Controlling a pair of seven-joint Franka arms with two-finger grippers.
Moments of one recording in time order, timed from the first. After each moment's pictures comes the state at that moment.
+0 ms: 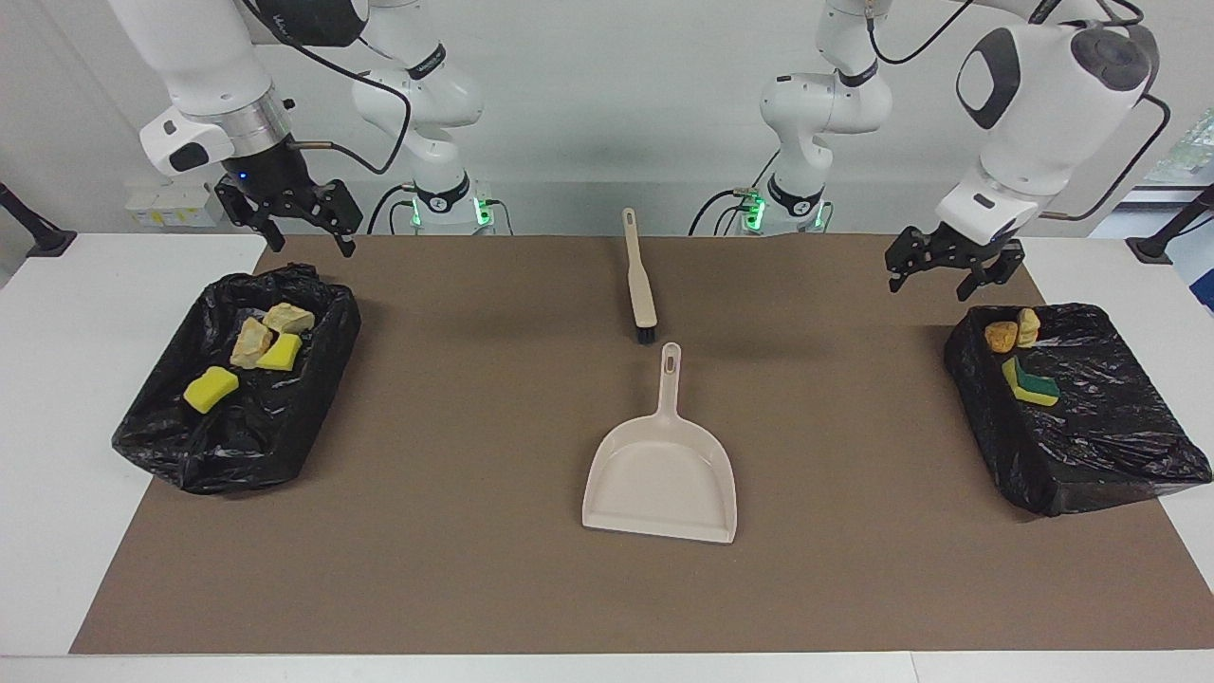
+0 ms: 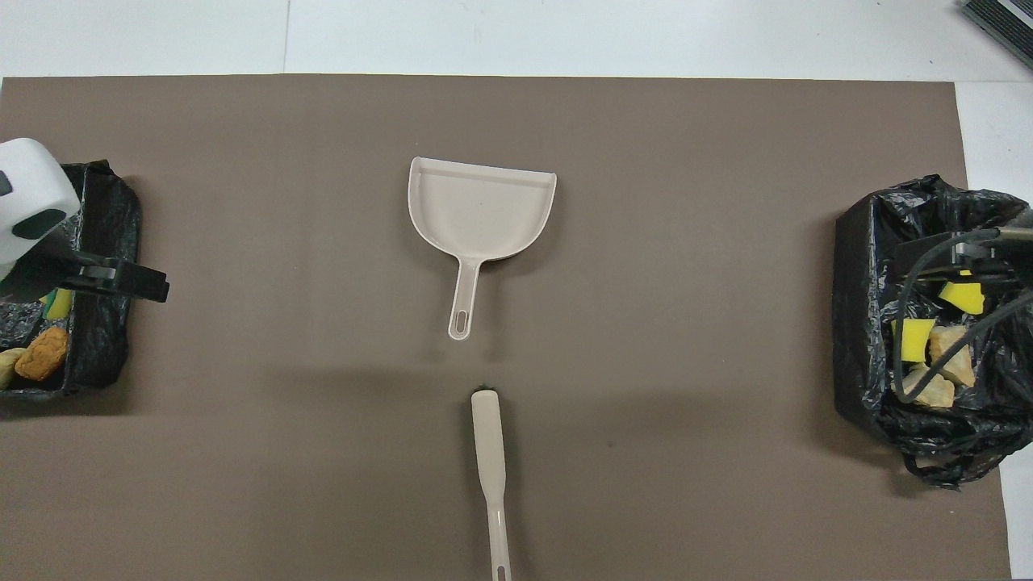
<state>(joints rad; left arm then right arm) -0.14 -0.04 0.08 -1.71 -0.02 1.65 0.15 -0.04 -0.05 0.02 -1.62 0.02 1.59 0.11</state>
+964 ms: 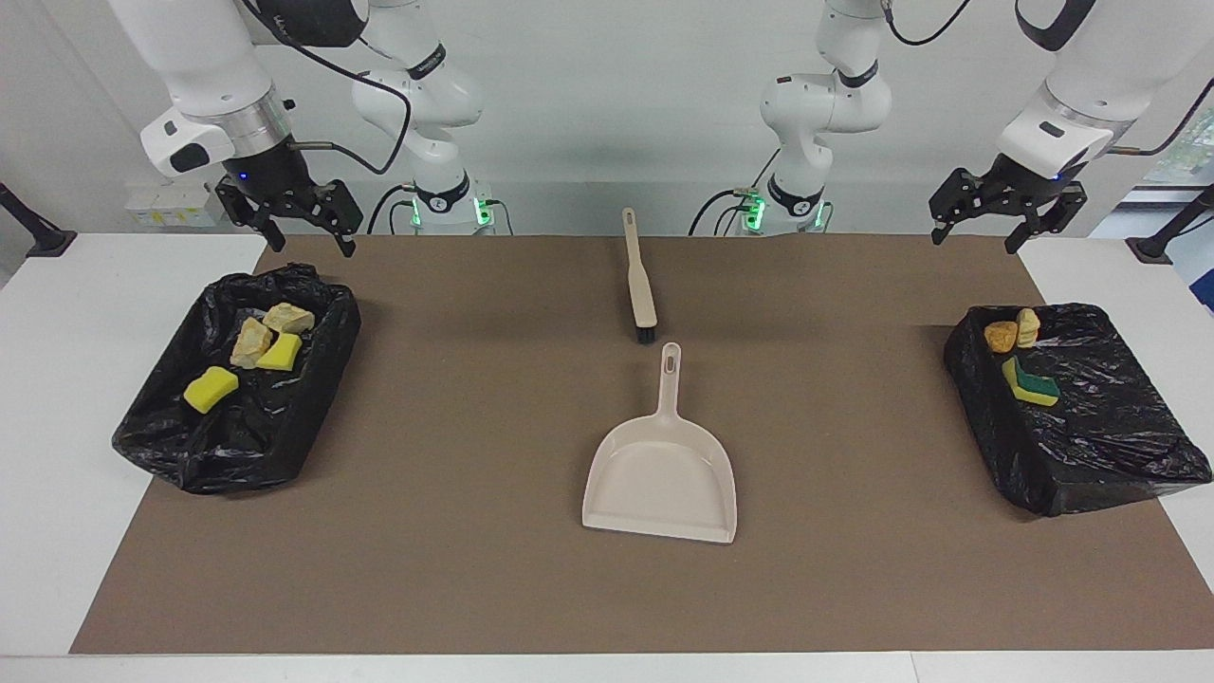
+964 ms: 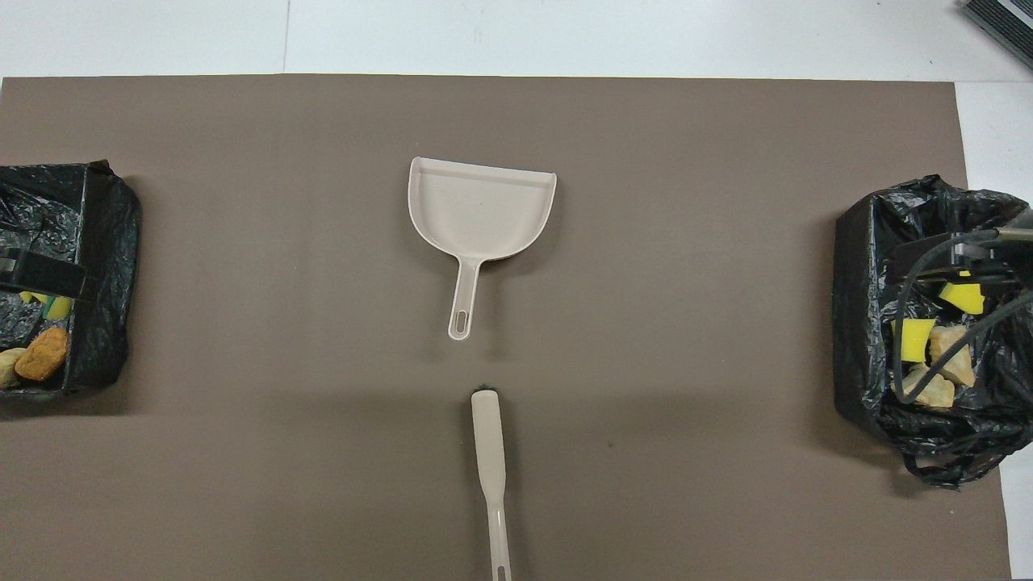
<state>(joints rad) -0.10 -0.02 0.08 -1.53 -0.02 1.48 0.18 -0.04 -0.05 0.02 -1.63 0.02 1.58 0.11</state>
